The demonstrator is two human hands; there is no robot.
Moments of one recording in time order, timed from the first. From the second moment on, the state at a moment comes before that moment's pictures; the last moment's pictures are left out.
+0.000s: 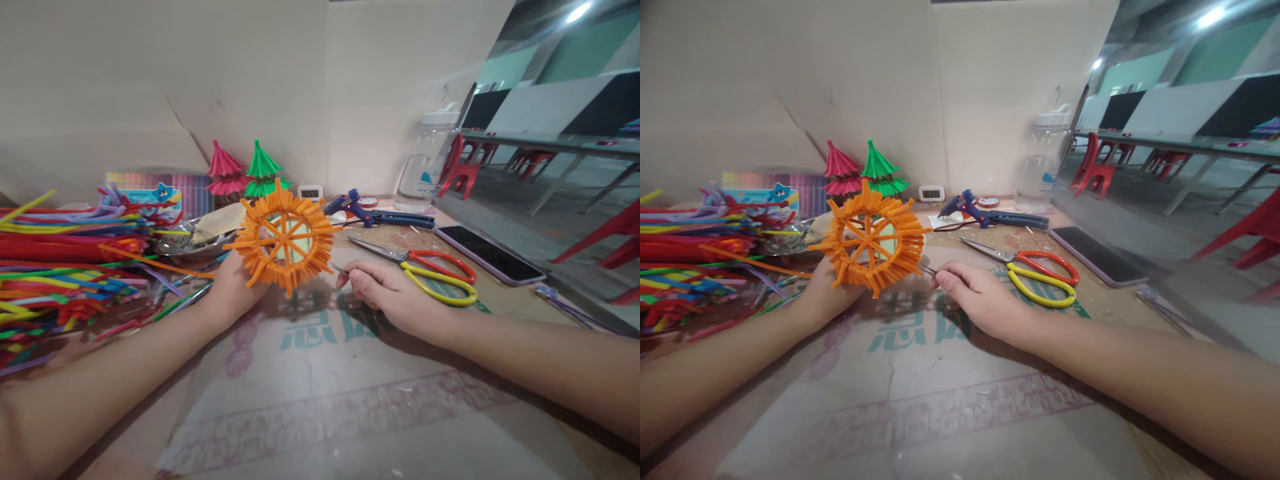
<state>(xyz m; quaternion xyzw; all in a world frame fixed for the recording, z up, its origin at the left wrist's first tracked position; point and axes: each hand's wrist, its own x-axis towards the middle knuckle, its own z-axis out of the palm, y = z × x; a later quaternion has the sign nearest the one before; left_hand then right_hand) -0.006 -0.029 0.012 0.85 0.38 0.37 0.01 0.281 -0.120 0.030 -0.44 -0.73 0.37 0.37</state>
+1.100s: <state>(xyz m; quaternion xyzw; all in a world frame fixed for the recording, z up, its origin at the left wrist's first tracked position) -0.007 -0.026 0.012 0.85 0.38 0.37 -0.01 0.281 -0.120 0.031 -0.43 -0.73 0.38 0.36</state>
